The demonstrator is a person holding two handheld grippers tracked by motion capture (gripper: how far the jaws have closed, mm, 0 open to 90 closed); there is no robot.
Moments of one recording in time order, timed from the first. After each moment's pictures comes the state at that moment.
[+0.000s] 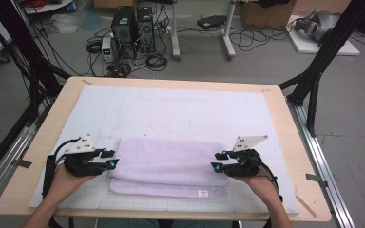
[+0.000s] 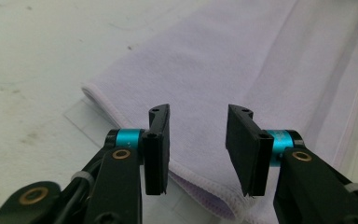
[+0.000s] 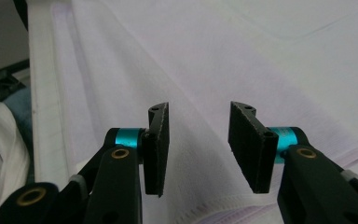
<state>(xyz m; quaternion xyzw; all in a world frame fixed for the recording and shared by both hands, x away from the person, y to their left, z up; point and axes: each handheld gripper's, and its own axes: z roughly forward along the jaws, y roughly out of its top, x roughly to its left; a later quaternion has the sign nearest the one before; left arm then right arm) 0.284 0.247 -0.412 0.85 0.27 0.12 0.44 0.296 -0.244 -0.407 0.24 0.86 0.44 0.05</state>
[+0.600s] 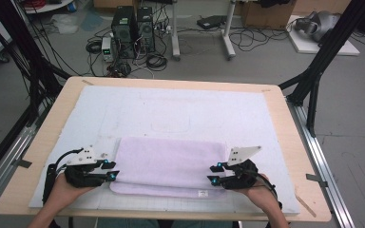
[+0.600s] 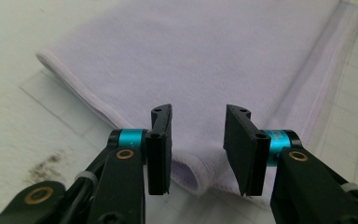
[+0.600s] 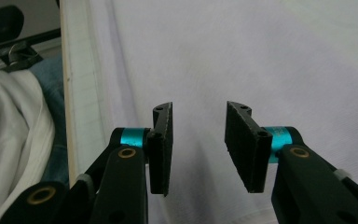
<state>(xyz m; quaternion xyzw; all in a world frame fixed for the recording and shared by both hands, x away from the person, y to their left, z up) 0.263 0.248 -0.428 0.86 0.26 0.09 0.43 0.272 -0.232 -0.416 0.20 0.88 0.43 0.03</state>
